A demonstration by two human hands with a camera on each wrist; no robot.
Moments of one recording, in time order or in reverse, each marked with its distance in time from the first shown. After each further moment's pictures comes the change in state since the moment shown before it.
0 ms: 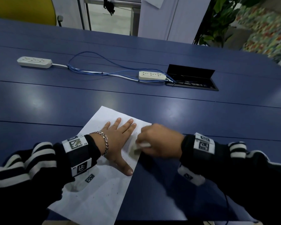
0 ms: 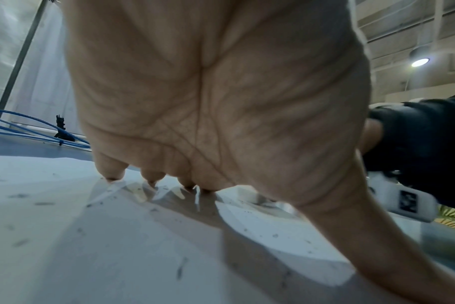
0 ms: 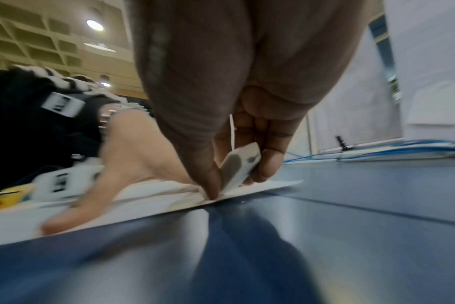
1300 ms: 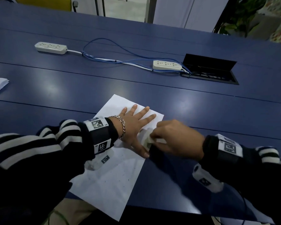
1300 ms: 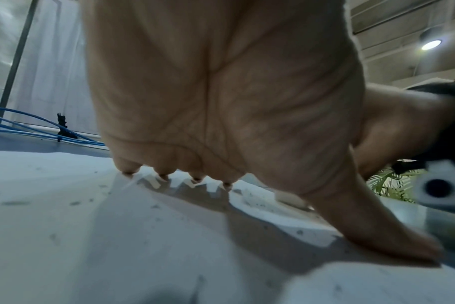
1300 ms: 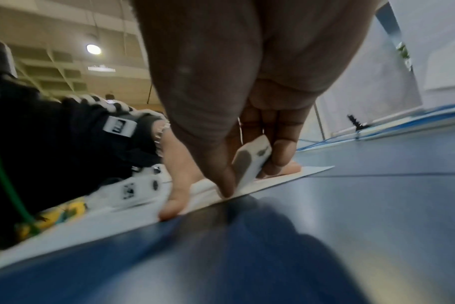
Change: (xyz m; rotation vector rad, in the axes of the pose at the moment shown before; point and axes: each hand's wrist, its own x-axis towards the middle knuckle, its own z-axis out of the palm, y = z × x) left_hand 0.014 0.006 -0.005 -0.025 0.075 0.015; right_hand -0.016 0.004 0.018 0.030 0.039 0.026
